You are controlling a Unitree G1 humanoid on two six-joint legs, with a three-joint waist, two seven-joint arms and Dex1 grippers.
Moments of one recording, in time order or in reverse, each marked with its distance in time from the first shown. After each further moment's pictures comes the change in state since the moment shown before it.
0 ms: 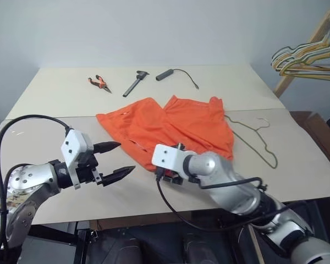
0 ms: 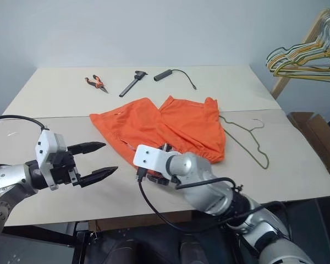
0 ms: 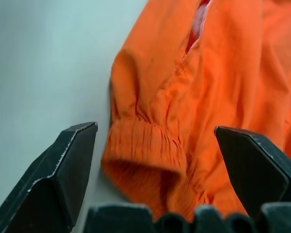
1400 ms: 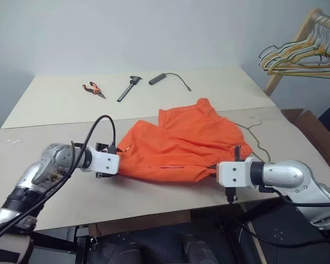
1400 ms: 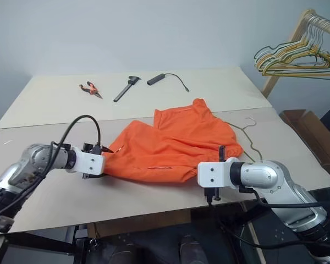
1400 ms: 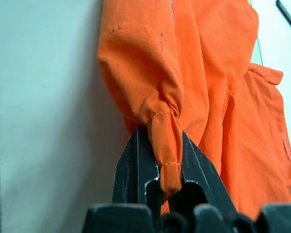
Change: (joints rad) left arm -0.495 0.036 -0.602 0.849 1.014 -0.919 -0.158; right arm 0.538 -0.640 -0.617 -0.117 0.277 -0.974 0.272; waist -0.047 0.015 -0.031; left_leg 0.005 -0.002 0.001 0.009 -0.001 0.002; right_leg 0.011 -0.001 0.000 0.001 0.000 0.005
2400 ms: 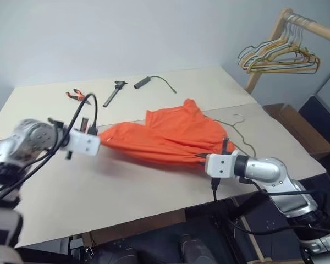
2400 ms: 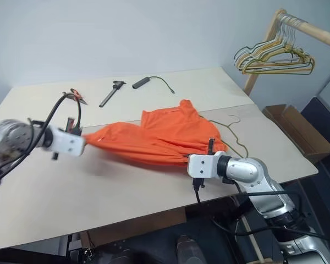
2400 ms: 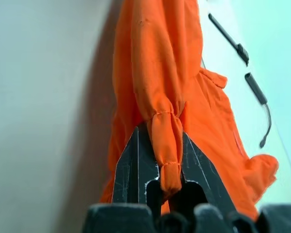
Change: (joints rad) left arm -0.128 0.239 -0.012 0.174 -0.047 -0.258 -0.103; right arm -0.119 0.264 0.033 0.330 -0.166 -0.325 -0.094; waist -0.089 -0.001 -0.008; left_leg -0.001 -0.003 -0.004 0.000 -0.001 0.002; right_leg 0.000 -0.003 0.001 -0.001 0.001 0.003
